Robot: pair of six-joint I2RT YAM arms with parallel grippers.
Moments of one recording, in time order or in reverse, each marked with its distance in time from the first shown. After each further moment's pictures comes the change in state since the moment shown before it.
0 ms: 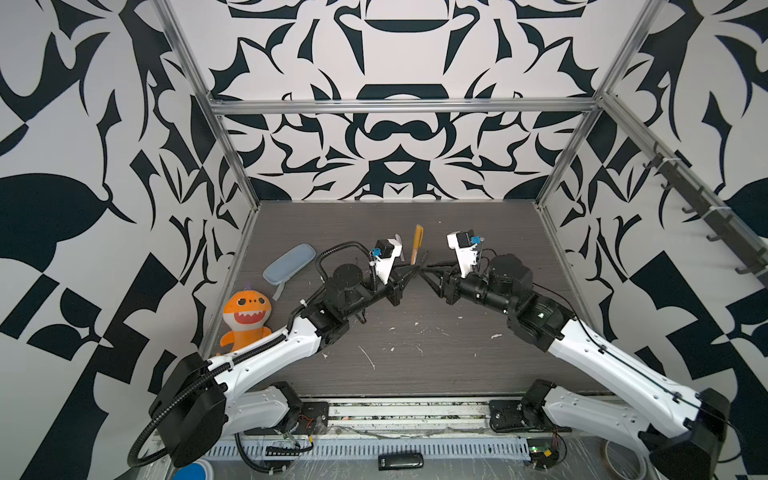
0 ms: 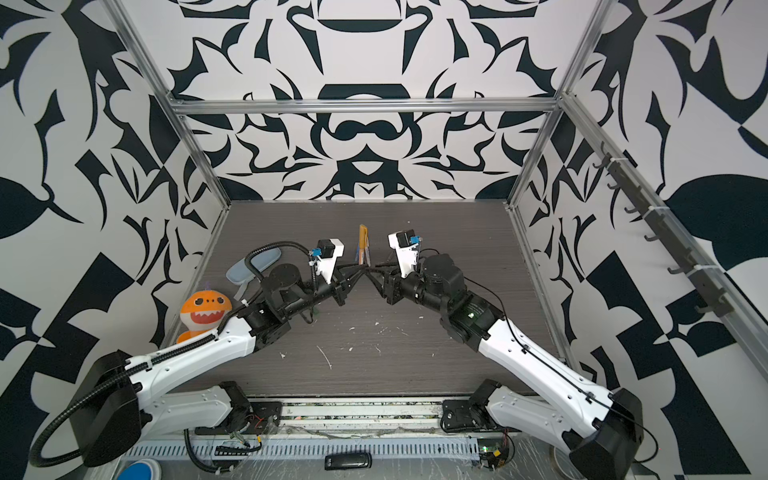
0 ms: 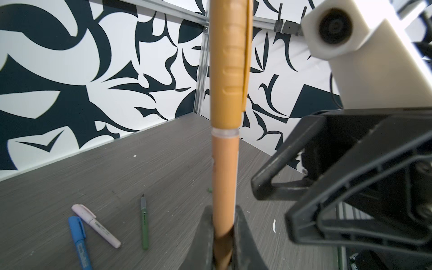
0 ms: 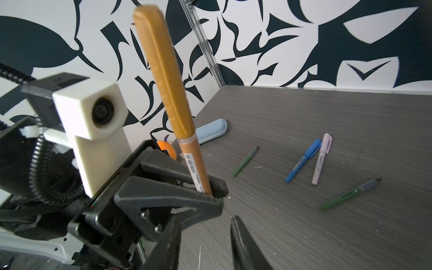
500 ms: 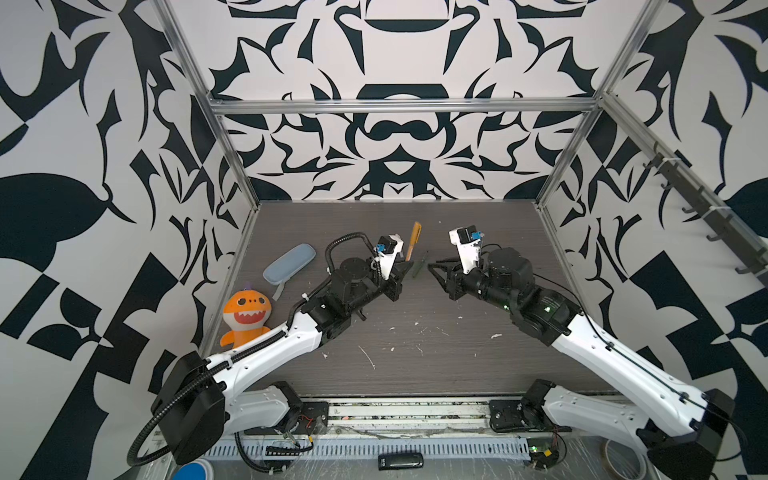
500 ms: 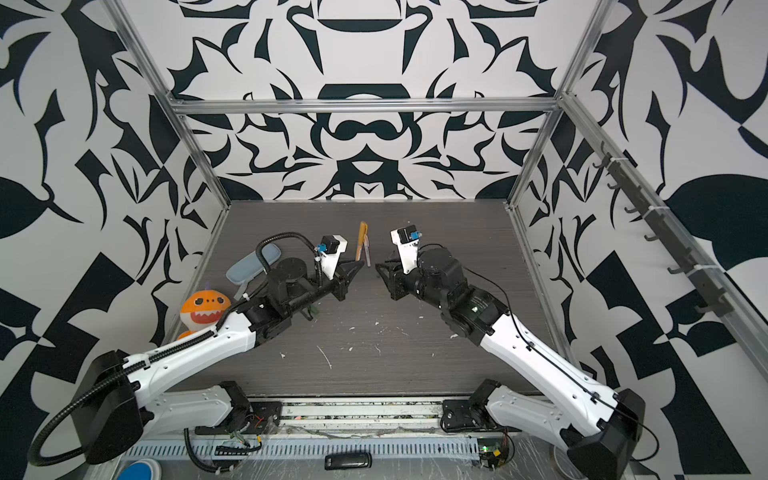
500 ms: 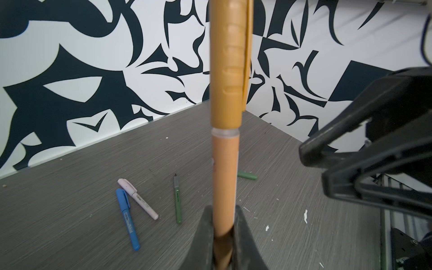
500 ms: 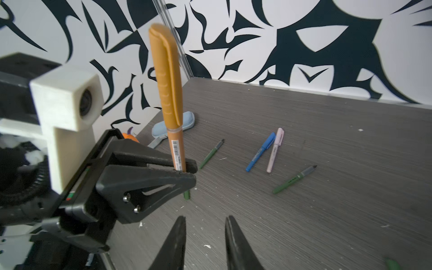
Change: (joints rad) left arm 0.003 0.010 0.061 -0.192 -0.135 0.061; right arm 0.000 0.029 0.093 -0.184 0.167 -0.122
